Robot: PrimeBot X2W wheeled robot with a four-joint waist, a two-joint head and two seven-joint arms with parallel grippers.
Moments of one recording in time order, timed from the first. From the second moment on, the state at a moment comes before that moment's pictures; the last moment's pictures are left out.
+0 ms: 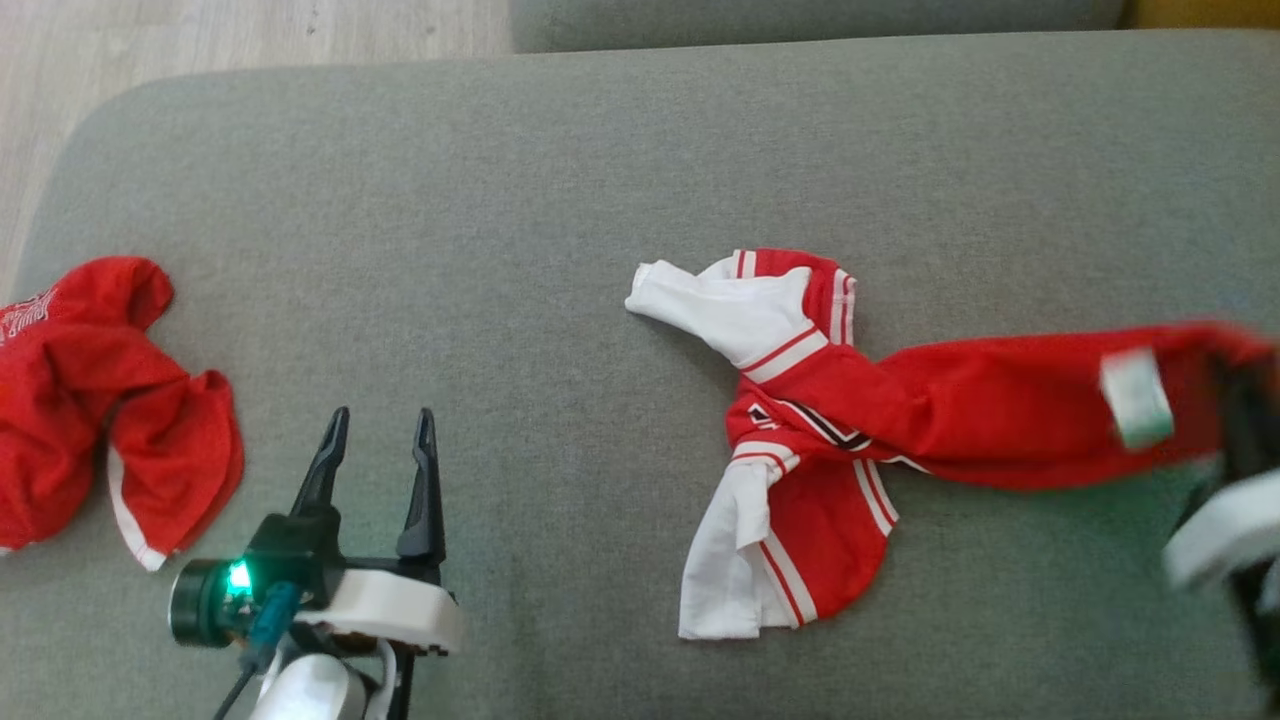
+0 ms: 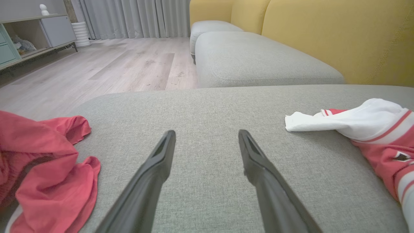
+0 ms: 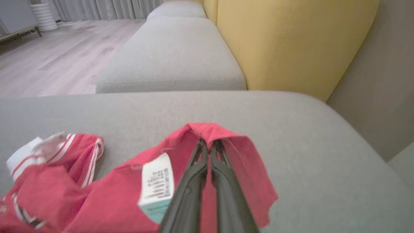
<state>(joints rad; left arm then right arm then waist) -0.10 0.25 -0.40 0.13 -0.35 0.25 -0.11 0.03 -0.12 -0.23 -0.19 0.14 0.13 0.32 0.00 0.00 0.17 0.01</state>
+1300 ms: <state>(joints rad) -0.21 0.23 -0.45 0.20 -0.36 0.24 -0.15 -0.21 -0.15 -0.21 0.06 0.15 0.13 -0.03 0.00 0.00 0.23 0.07</state>
